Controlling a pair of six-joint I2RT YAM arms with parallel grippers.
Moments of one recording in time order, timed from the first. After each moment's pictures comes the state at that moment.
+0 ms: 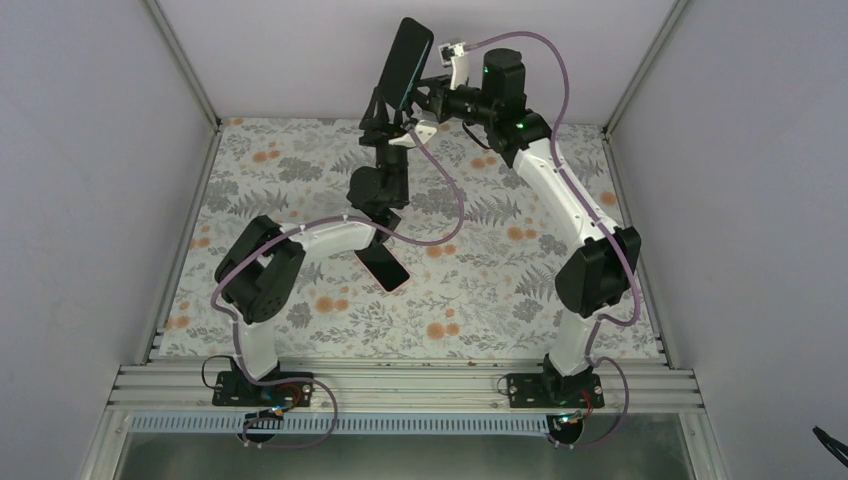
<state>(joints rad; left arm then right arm) -0.73 1.87 1.26 1.28 -0.67 1.09 0.44 1.86 1.92 -0.24 -0.63 0.29</state>
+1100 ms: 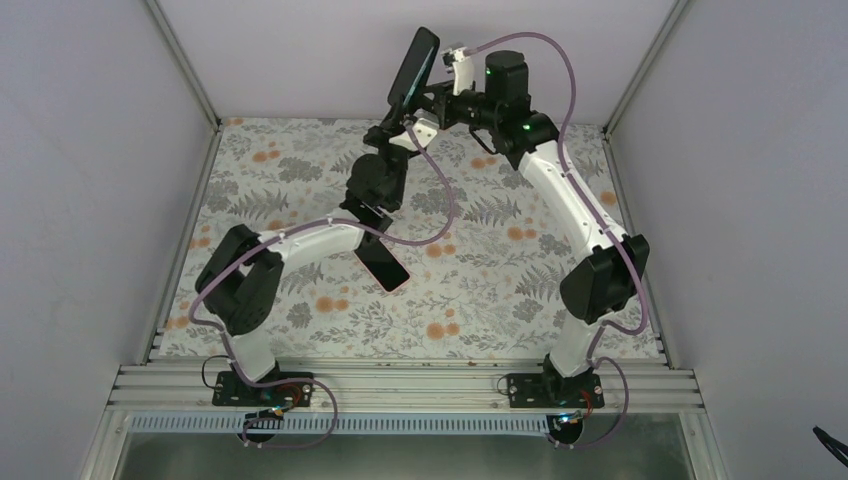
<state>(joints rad) -0.74 1.80 1.24 1.04 -0.59 0.85 0.43 1.81 1.89 -0.31 -0.57 0.23</state>
